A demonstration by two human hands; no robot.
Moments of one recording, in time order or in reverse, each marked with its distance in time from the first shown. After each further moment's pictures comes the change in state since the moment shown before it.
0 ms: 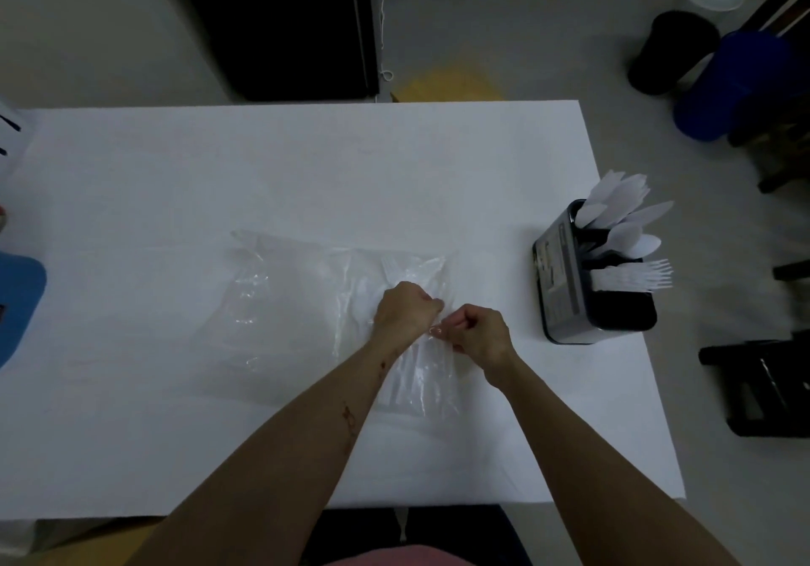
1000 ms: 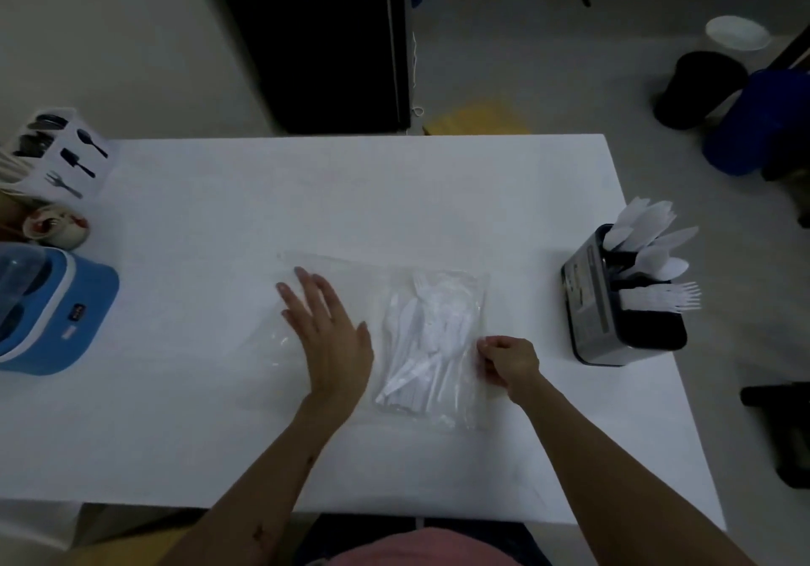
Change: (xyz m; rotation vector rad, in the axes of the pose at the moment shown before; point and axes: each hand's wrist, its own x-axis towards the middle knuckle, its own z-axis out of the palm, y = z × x) left_hand -0.059 -0.094 -0.070 0.540 0.657 0.066; right_hand 0.006 0.016 0.010 0.143 0.150 0.191
